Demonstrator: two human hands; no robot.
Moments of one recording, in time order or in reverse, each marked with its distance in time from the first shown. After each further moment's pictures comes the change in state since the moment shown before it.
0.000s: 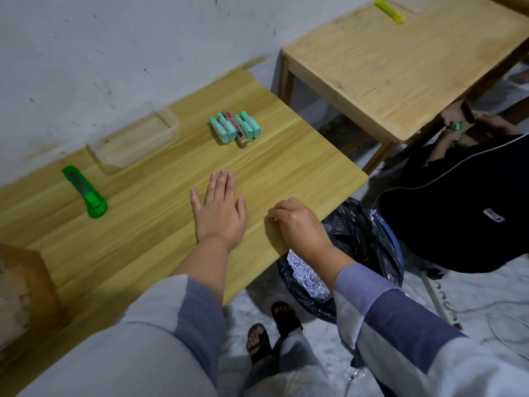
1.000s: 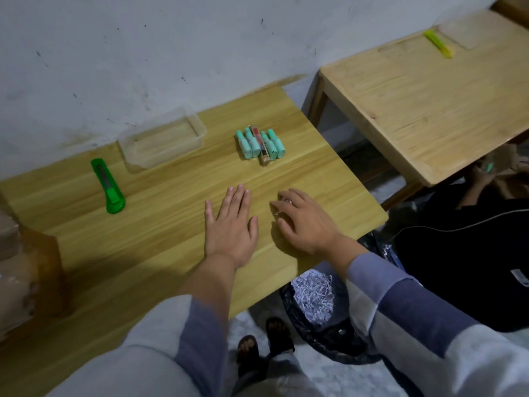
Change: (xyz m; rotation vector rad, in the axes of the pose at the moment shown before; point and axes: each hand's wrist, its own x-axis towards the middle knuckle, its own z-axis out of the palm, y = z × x) left_hand 0.012 0.022 -0.011 -0.005 -0.049 -0.021; right_hand 0.071 0.045 -0.028 -0.082 -0.371 -0.073
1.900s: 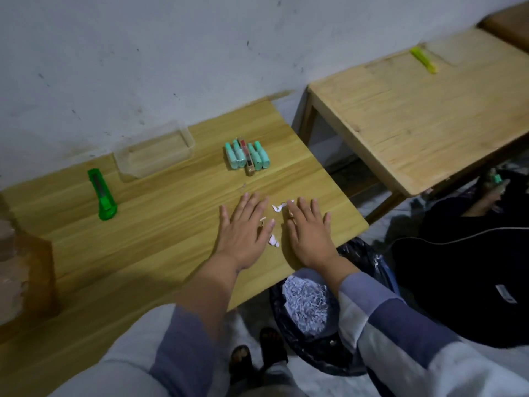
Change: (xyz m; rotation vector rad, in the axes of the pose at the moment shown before) left_hand 0.008 0.049 -0.013 -0.206 -0.060 0.116; right_hand -0.029 0.026 0.004 0.205 0.063 0.320
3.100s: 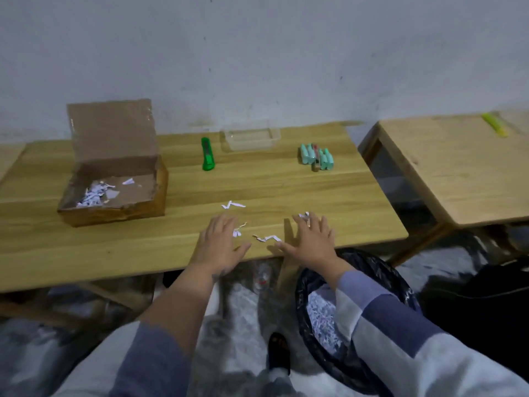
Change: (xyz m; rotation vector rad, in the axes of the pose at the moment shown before) left_hand -0.198 -0.068 -0.010 -0.115 0.240 -0.436; right_hand -0.094 -0.087 0.022 -0.164 -0.209 -0.125
